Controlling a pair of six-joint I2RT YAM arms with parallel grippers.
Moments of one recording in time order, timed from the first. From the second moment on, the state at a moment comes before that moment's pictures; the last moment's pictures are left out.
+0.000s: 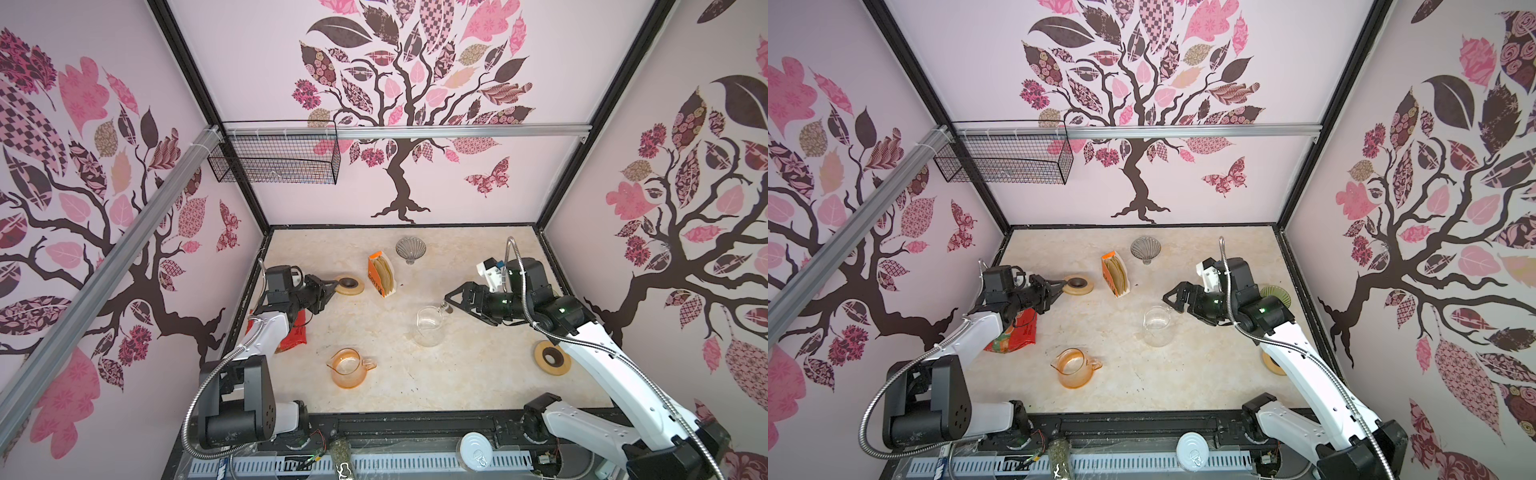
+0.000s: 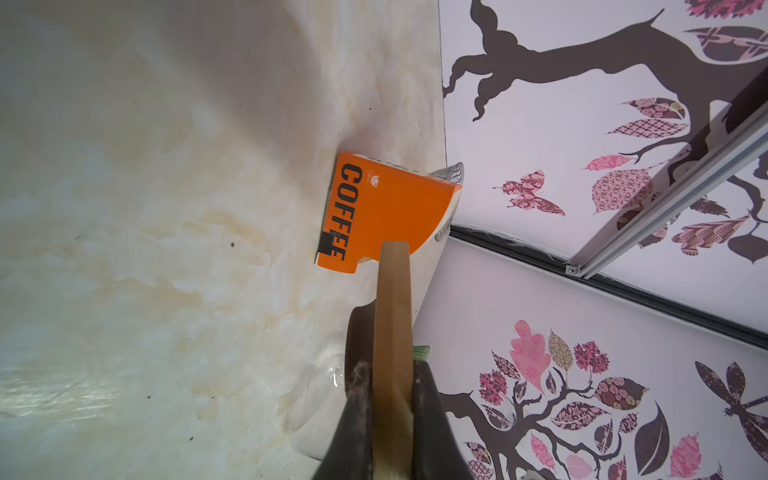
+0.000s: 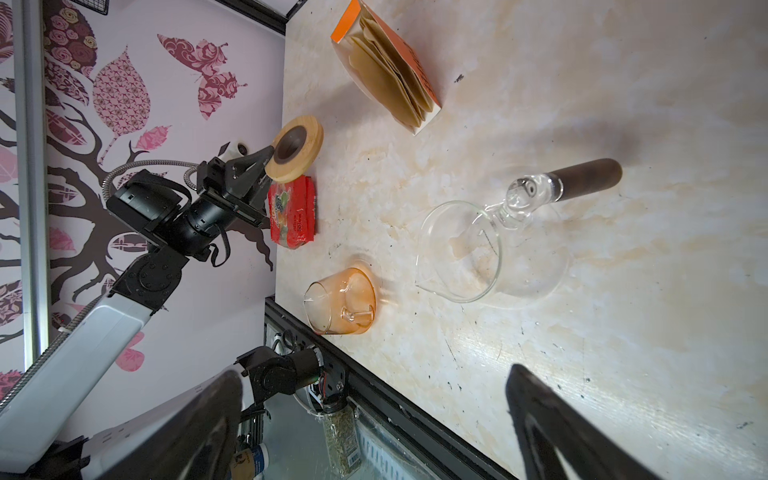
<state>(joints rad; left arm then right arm) 0.09 1.35 0.75 -0.03 0.75 -1.20 0.42 1.03 1.02 -0.69 -0.52 0.75</state>
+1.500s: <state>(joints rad) -0.57 1.59 1.04 -0.02 0.80 -1.15 0.42 0.94 1.03 -0.78 -0.42 0.63</state>
